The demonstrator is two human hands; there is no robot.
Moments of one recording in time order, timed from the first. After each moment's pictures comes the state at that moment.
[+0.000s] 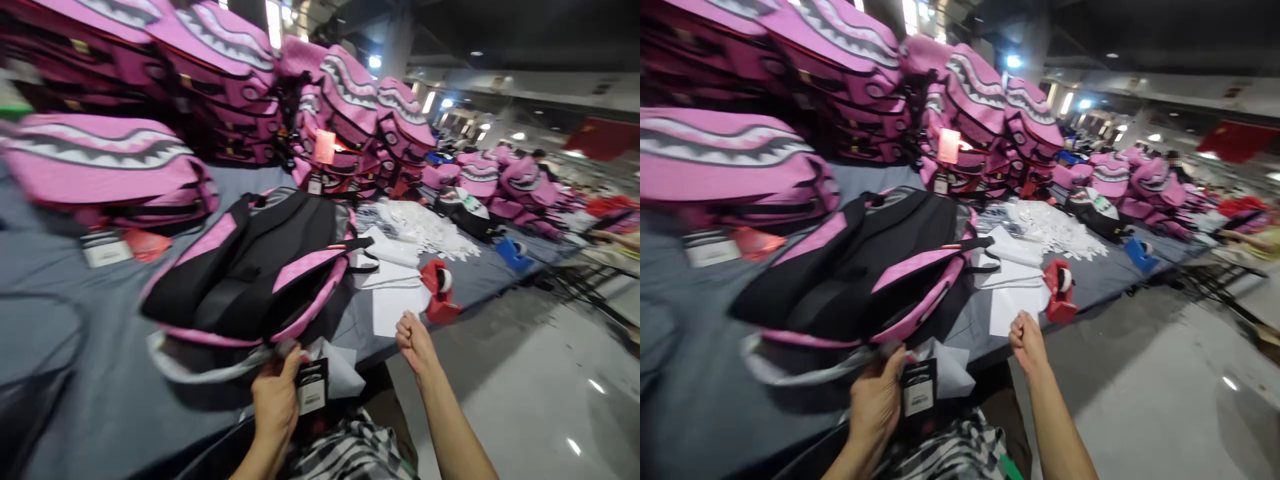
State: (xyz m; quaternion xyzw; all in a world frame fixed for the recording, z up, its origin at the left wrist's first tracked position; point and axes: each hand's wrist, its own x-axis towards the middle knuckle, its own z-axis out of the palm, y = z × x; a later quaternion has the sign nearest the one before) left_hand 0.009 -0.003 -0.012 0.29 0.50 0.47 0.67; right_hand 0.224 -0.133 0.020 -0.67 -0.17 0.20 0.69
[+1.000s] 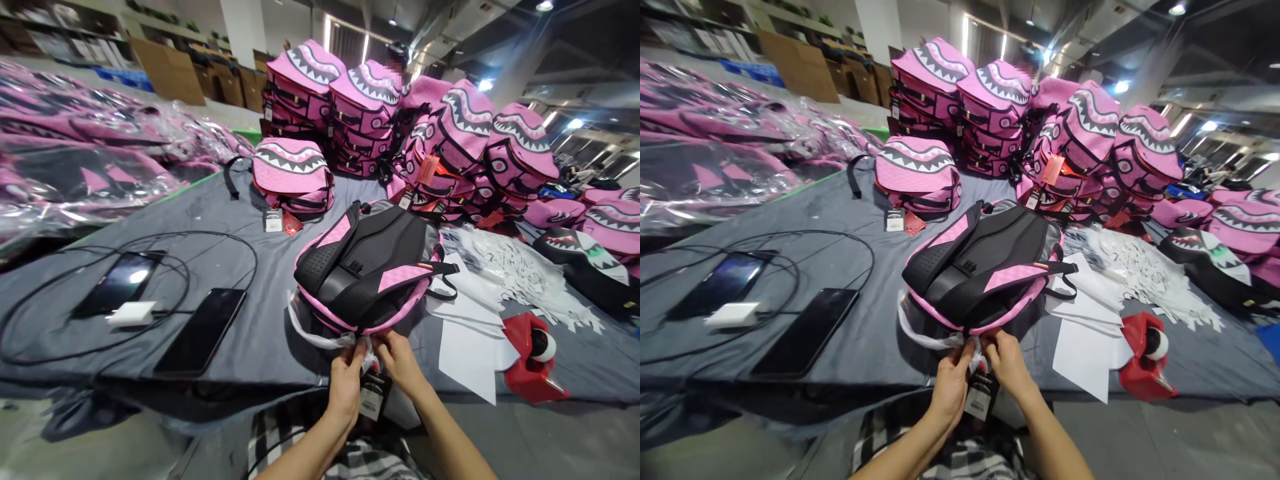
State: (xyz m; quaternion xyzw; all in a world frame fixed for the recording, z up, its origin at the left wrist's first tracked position) left_hand 0.014 -0.001 -0.016 0.23 0.40 0.50 0.73; right_hand 0.132 -0.018 0.023 -0.64 -0.65 0.21 0.36
